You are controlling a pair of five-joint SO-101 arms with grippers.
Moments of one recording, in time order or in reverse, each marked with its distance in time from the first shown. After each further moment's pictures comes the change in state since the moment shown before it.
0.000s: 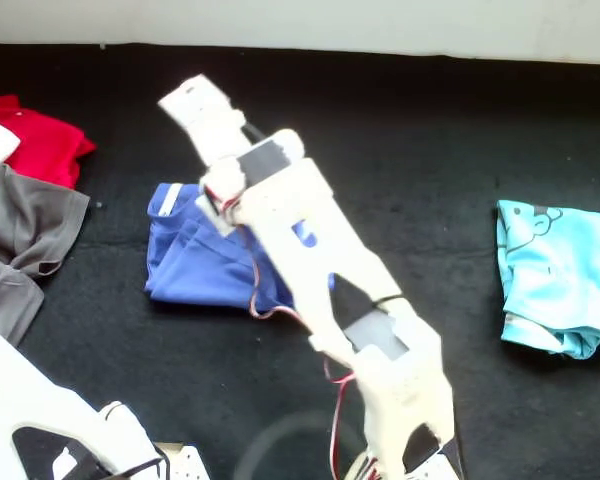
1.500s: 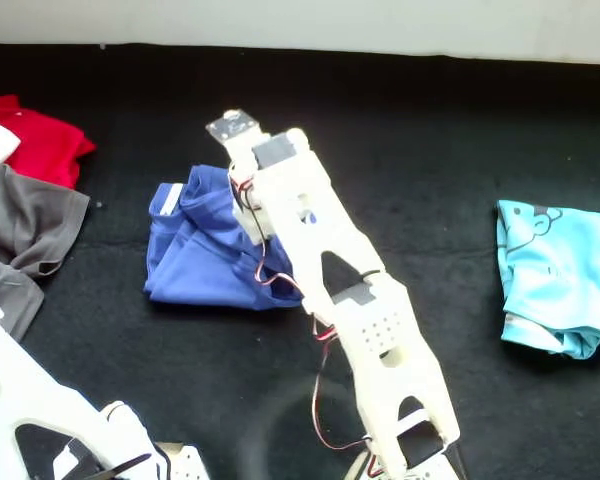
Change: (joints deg) left arm 1.4 0.0 3.2 0.0 0.0; right arm 7.6 21.7 -17.0 12.7 -0.4
